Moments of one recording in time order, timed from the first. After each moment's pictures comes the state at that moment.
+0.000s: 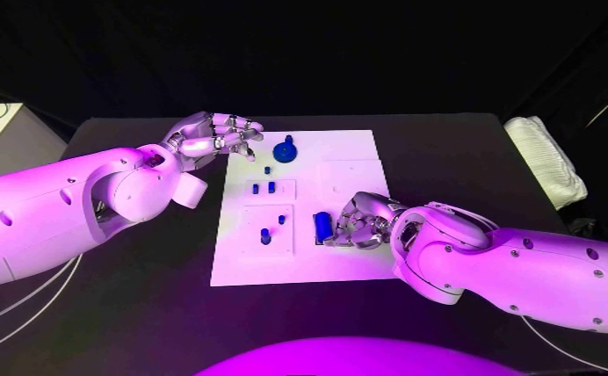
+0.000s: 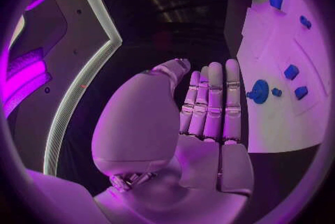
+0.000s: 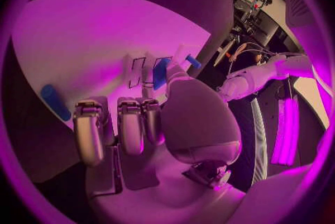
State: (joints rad) left arm 1.17 -0.95 -0.02 1.51 -0.14 -0.03 0.28; left_hand 1.47 -0.21 0.41 0.20 0.34 0.92 0.18 0.24 0.34 1.05 0.12 0.28 0.14 0.95 0.06 0.99 0.47 0.17 0.85 0.17 0.78 0.58; right arm 1.08 -0.84 -0.16 1.84 -1.29 -0.38 -0.57; right_hand 1.26 -0.05 0.01 0.29 0.11 1.04 0.06 0.40 0.42 1.47 0.00 1.56 1.31 1.47 -0.06 1.57 1.31 0.01 1.47 0.04 1.56 1.31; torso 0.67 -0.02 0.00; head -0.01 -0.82
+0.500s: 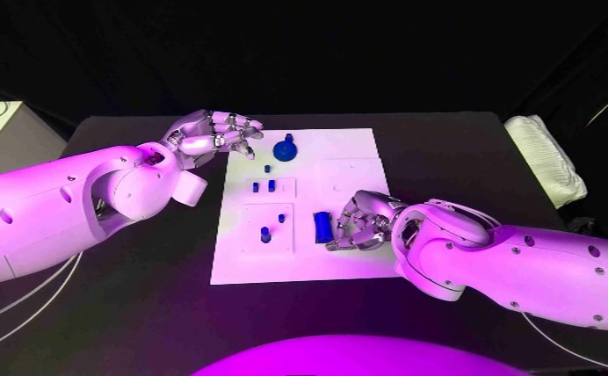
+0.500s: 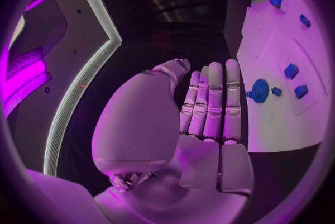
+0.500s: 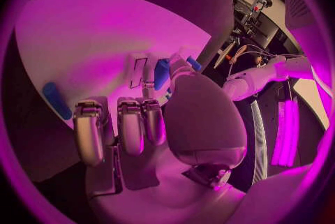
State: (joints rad) left arm 1.17 -0.95 -0.02 1.51 -0.14 -0.03 0.28; left_hand 1.47 -0.21 0.41 0.21 0.34 0.92 0.18 0.24 0.34 1.05 0.12 0.28 0.14 0.95 0.06 0.99 0.47 0.17 0.85 0.17 0.78 0.58; right arm 1.09 -0.84 -0.16 1.83 -1.30 -0.36 -0.57; right_hand 1.25 -0.19 0.06 0.29 0.11 1.04 0.07 0.40 0.42 1.47 0.00 1.56 1.31 1.47 -0.06 1.57 1.31 0.01 1.47 0.04 1.56 1.31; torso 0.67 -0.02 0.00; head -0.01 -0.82
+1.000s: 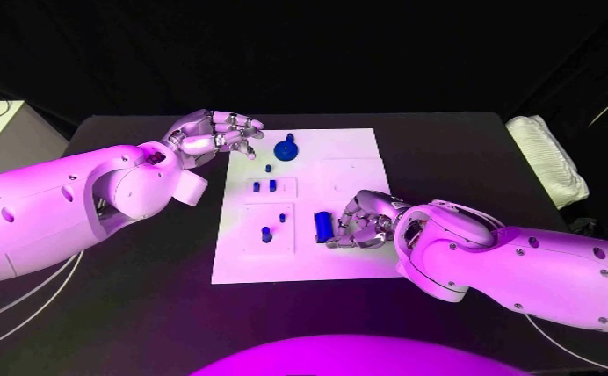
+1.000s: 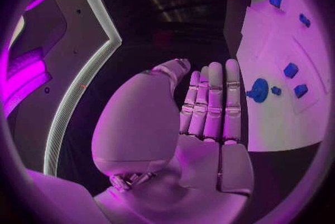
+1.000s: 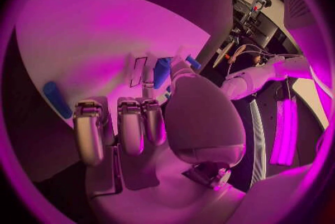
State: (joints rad) left arm 1.17 -0.95 -0.02 1.51 -0.14 -0.03 0.28; left_hand 1.47 -0.21 0.41 0.21 0.34 0.92 0.18 0.24 0.34 1.05 0.12 0.28 0.14 0.95 0.06 0.99 0.47 0.17 0.85 0.17 0.78 0.58; right arm 1.08 -0.85 -0.16 1.84 -1.30 -0.37 -0.55; right_hand 1.21 -0.16 0.03 0.29 0.11 1.05 0.06 0.40 0.42 1.47 0.00 1.56 1.31 1.47 -0.06 1.57 1.31 0.01 1.47 0.04 1.56 1.31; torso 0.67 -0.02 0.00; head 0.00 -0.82
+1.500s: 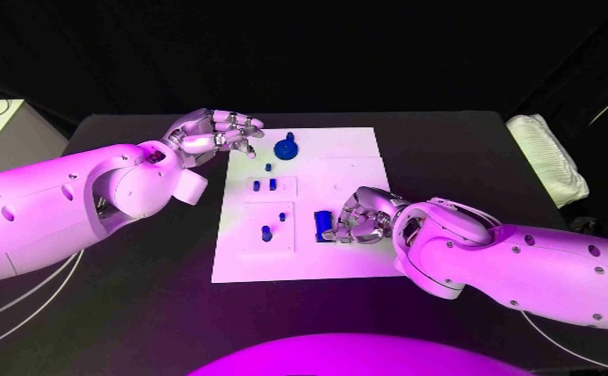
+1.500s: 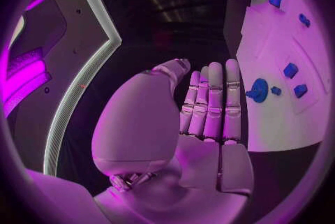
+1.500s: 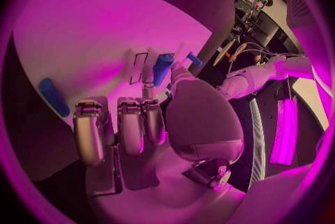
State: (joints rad) left arm 1.17 -0.95 -0.02 1.51 -0.14 -0.03 0.27; left_hand 1.47 -0.21 0.41 0.21 0.34 0.92 0.18 0.24 0.34 1.05 0.12 0.28 0.14 0.95 0.06 0.99 0.47 0.17 0.85 0.17 0.78 0.58; right arm 1.08 -0.84 -0.16 1.82 -1.30 -0.39 -0.55; right_hand 1.17 -0.10 0.04 0.29 0.11 1.05 0.06 0.40 0.42 1.47 0.00 1.57 1.31 1.47 -0.06 1.57 1.31 0.01 1.47 0.04 1.56 1.31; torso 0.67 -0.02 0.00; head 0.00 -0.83
